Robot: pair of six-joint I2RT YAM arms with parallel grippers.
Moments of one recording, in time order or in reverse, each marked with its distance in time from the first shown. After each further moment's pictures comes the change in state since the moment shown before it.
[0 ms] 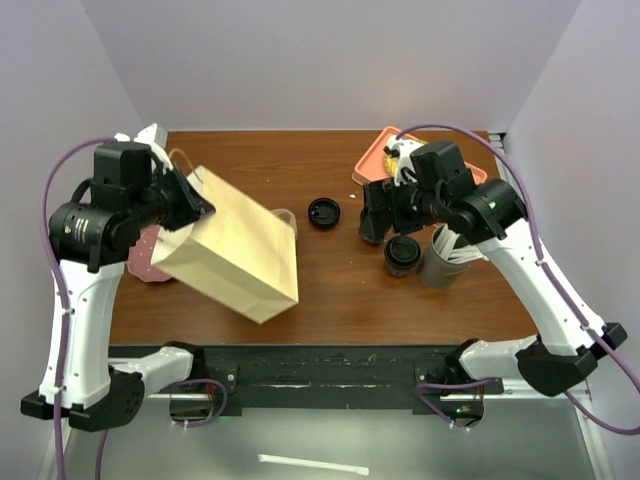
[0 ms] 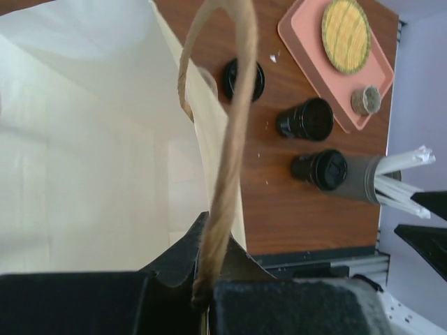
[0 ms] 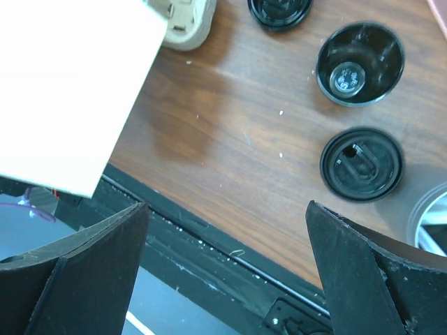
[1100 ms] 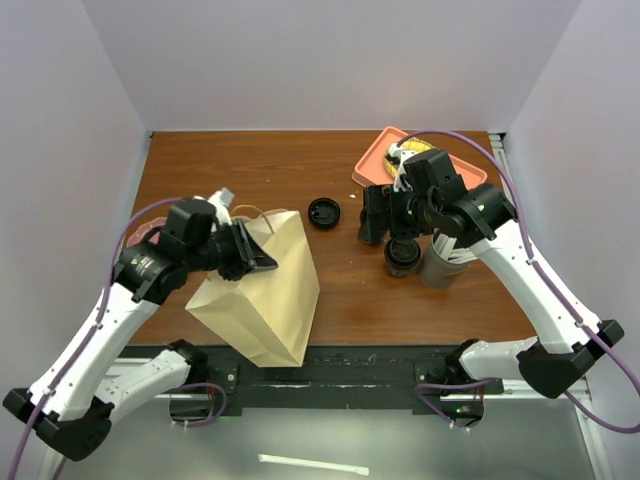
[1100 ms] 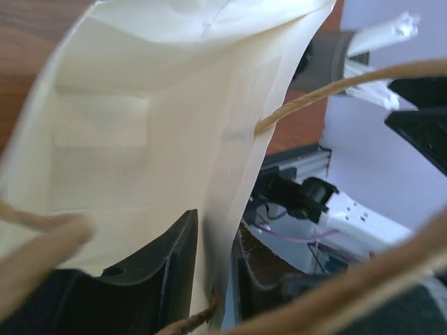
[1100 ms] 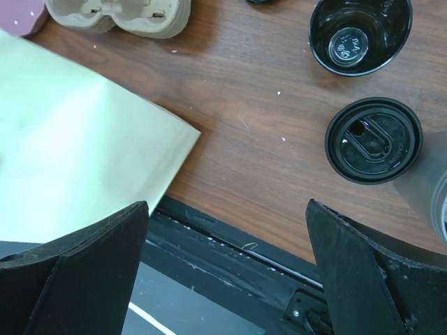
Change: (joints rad) left arm -0.299 -0.249 -0.648 0.323 0.187 -0.332; right arm 0.000 -0.025 -0.119 0.035 0.031 0.110
